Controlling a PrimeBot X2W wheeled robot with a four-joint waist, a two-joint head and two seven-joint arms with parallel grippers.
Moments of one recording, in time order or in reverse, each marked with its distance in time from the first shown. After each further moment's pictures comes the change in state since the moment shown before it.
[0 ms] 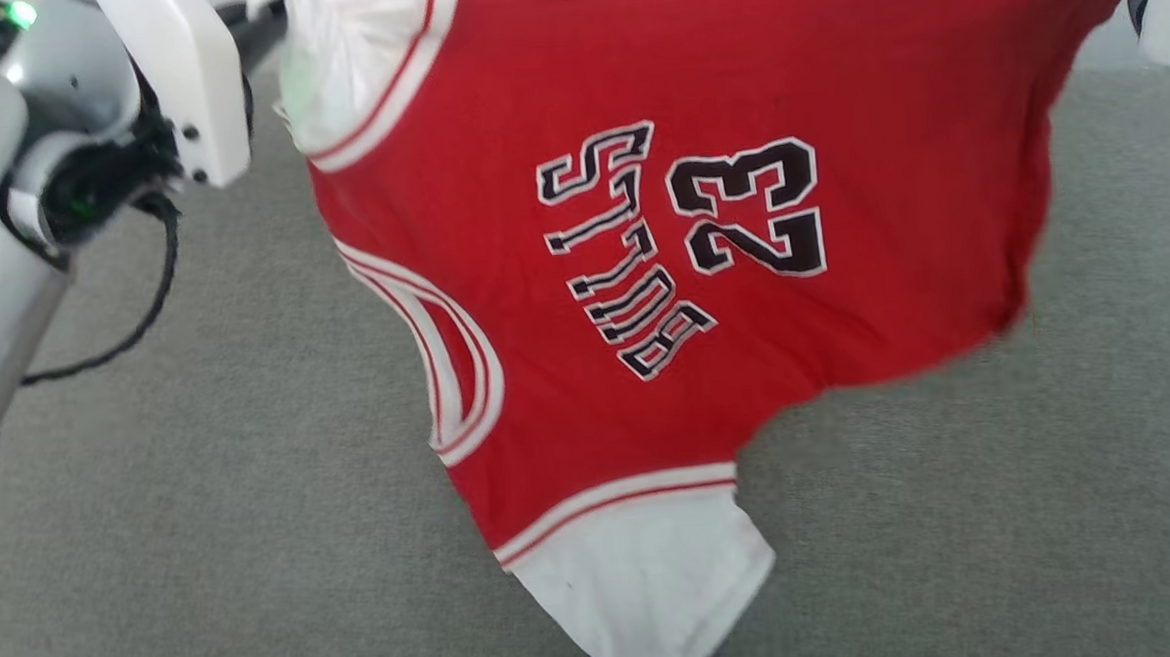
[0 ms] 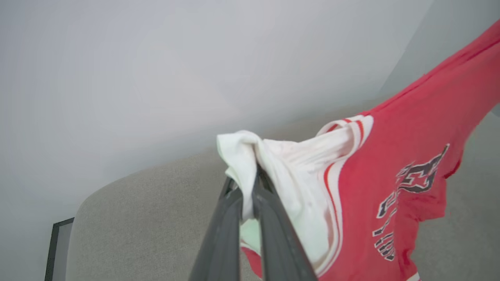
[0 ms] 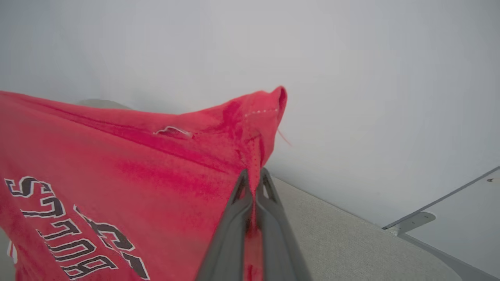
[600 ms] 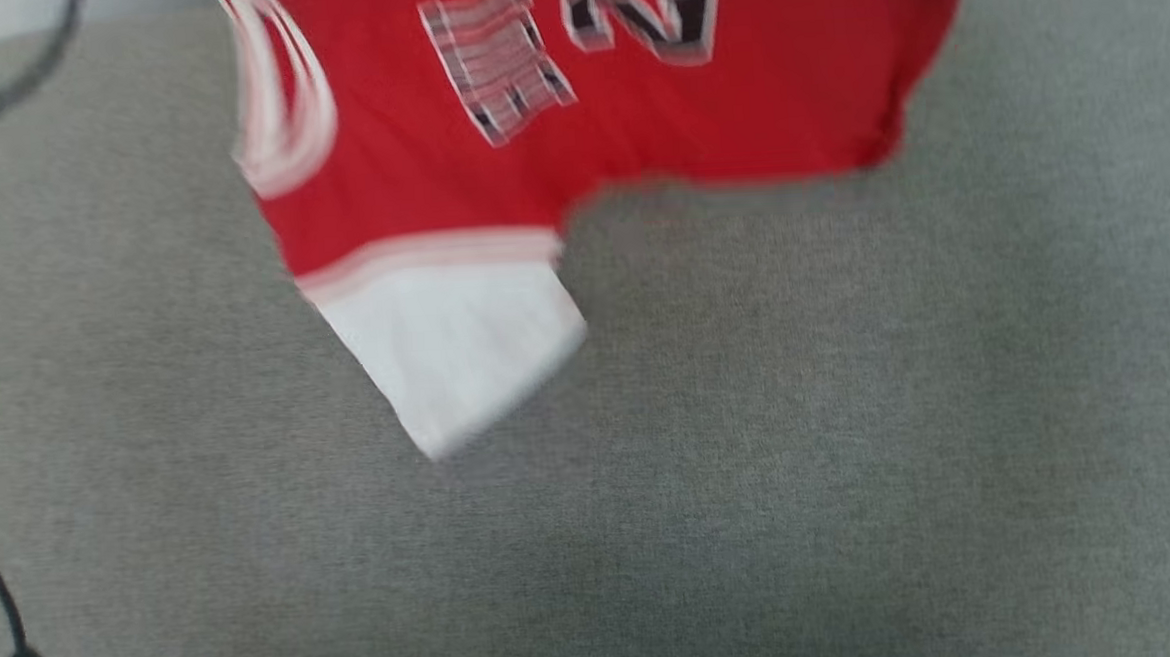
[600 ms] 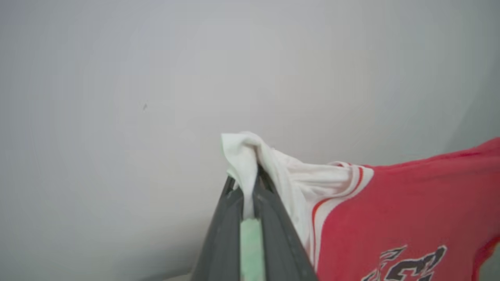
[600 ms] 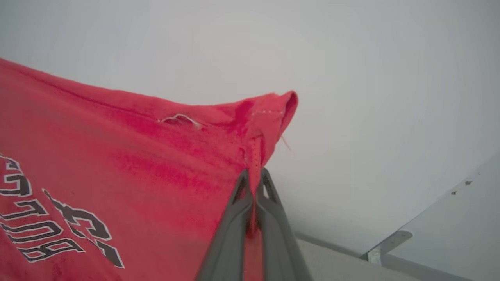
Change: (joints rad) left arm -0.345 -0.167 0.051 0.353 0.124 0.041 -0.225; right arm -0.213 0.236 -0.128 0.287 -0.232 0.000 -0.163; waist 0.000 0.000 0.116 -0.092
